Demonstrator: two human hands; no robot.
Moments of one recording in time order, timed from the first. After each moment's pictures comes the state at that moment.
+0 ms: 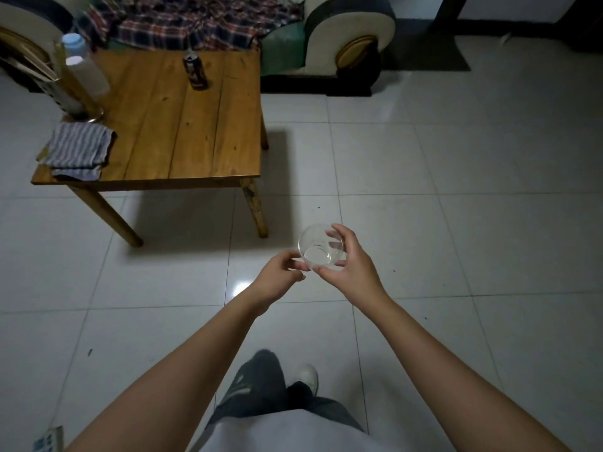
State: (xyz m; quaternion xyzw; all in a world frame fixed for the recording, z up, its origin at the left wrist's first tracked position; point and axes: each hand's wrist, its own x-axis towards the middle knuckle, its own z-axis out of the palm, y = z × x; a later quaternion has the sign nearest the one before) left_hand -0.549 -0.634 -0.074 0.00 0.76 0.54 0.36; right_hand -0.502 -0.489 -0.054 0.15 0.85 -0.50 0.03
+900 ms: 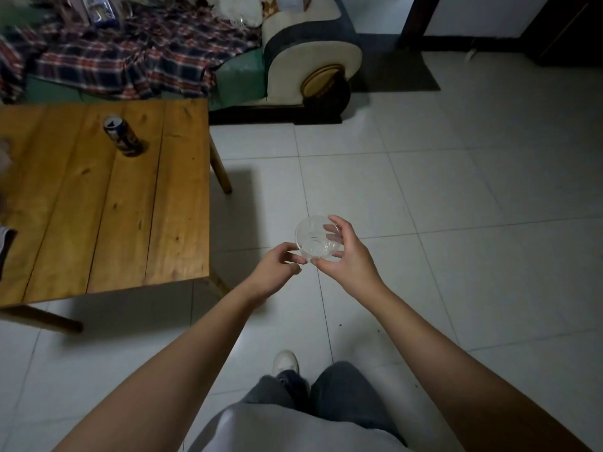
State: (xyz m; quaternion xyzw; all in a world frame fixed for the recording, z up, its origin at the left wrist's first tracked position) left_hand -0.852 -0.466 -0.078 0.05 0.76 0.54 0.36; right_hand -0.793 -0.324 -0.050 0.18 0.83 -0.53 -0.01
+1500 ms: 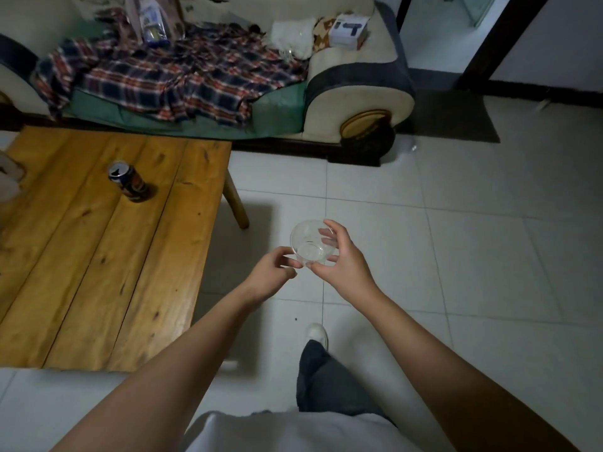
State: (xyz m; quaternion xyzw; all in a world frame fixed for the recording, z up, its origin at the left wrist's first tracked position) left_hand -1.077 -0.377 -0.084 -0.03 0.77 0.56 0.30; right_hand -1.049 -0.226 -0.060 0.08 0.84 -0.53 0.05
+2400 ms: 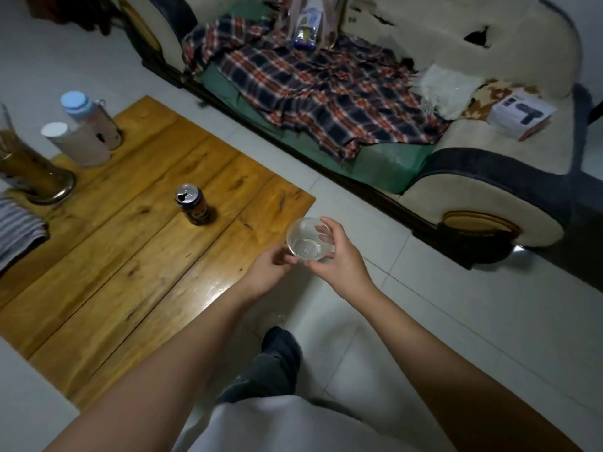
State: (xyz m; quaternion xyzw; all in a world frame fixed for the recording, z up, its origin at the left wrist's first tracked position) left_hand -1.325 -0.451 -0.094 -0.23 0.74 0.62 0.14; right_hand -1.382 -0.308 -0.068 -0.16 0.86 -0.45 0.20
